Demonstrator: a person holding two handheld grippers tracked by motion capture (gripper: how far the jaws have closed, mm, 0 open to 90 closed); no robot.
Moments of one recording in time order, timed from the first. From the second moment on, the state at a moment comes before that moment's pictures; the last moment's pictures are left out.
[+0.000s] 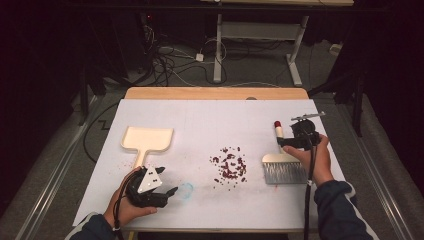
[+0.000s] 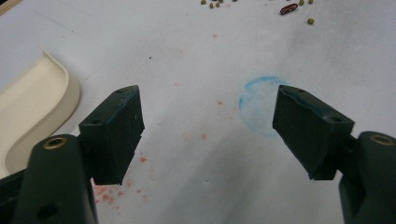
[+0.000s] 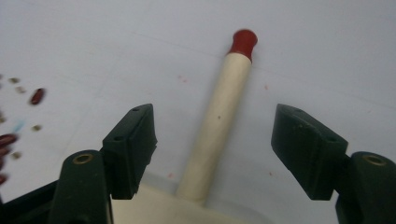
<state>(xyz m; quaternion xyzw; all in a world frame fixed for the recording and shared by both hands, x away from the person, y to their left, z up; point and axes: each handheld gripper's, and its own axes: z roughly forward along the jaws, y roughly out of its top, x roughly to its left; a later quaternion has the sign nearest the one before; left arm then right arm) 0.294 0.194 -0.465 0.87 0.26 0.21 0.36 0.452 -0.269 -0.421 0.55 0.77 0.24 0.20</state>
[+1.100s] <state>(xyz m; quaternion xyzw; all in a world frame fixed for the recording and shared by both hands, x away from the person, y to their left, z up) 0.294 0.201 -0.458 0.87 0.27 0.22 0.36 0.445 -0.264 -0.419 0.54 0.75 0.31 0.24</state>
